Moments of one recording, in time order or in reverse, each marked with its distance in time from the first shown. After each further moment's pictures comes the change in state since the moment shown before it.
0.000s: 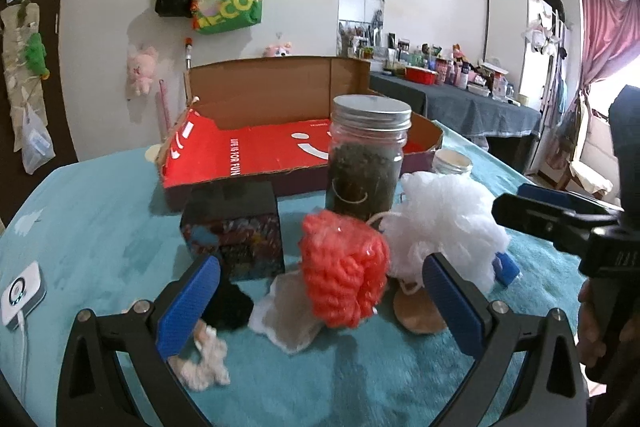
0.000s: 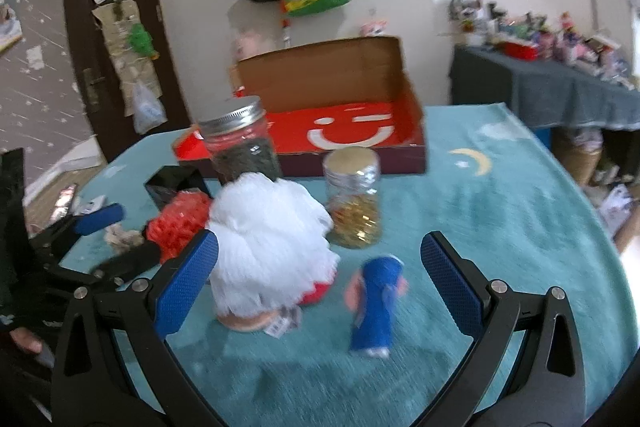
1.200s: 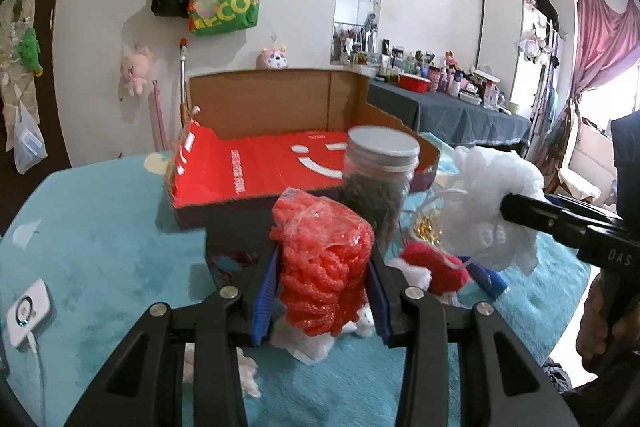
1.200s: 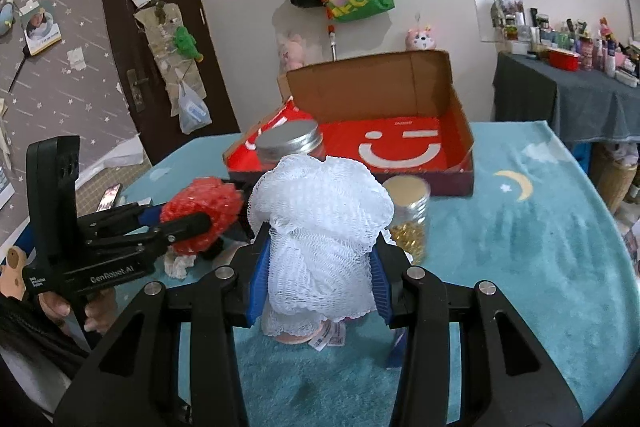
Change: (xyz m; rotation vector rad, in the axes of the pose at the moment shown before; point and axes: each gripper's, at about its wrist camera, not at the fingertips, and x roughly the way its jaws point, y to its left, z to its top) left arm -0.023 0.020 0.027 -0.016 -0.005 -0.045; right arm -0.027 0.013 0.013 -0.057 -0.049 0.113
